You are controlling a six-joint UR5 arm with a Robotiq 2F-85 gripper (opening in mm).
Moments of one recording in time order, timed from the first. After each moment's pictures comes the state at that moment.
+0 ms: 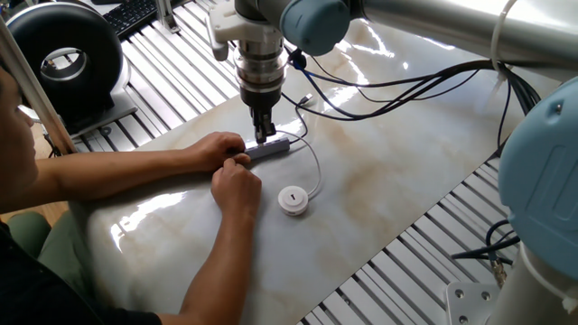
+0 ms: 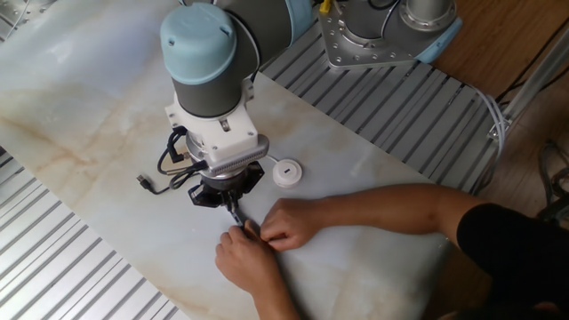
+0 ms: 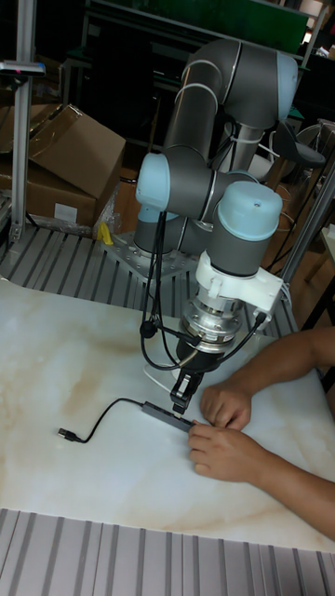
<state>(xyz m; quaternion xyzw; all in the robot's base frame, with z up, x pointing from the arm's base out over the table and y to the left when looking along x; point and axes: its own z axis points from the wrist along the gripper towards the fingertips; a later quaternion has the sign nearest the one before) 0.585 0.072 0.048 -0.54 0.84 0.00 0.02</state>
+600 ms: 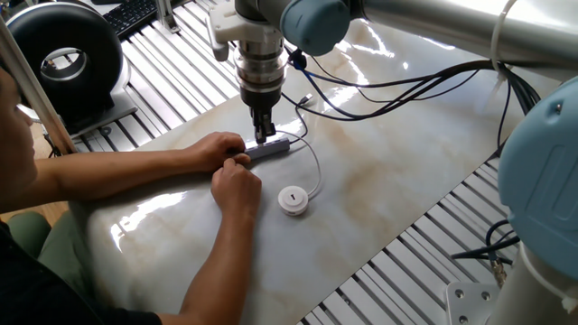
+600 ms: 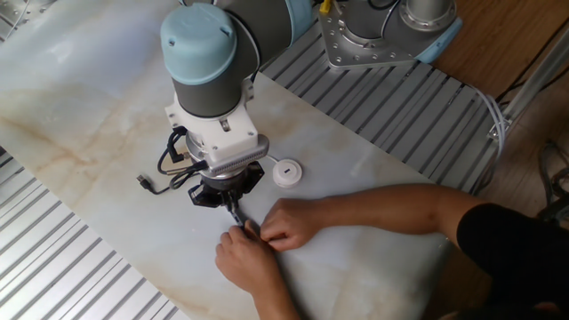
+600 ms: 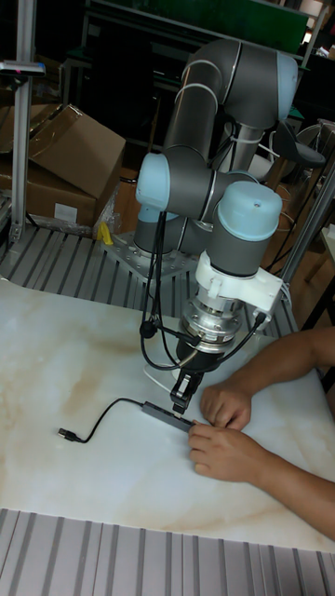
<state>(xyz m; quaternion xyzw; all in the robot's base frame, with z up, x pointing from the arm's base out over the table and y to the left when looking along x) 0.585 0.071 0.049 -0.54 0.84 0.00 0.02</state>
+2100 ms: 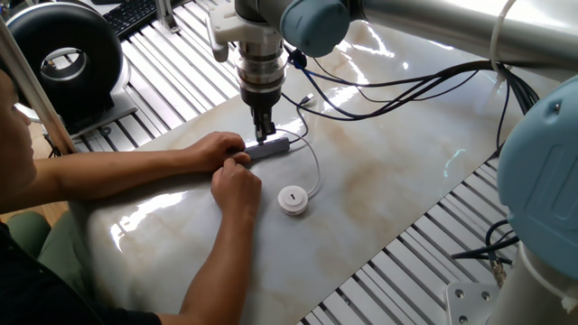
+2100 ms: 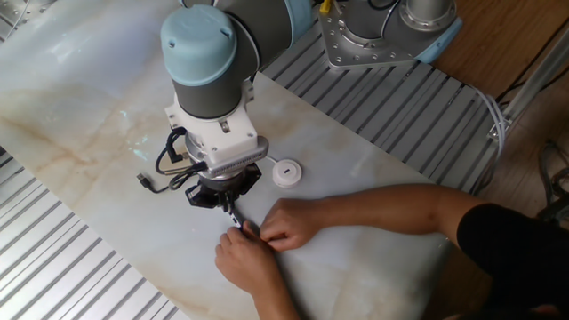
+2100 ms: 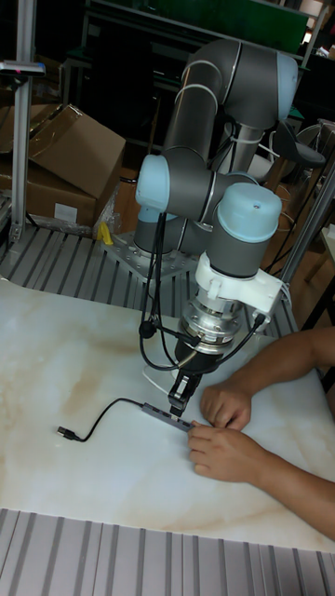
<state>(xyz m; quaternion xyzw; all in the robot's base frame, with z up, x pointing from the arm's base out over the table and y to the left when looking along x) 0.585 0.071 0.047 -0.54 0.84 0.00 0.02</state>
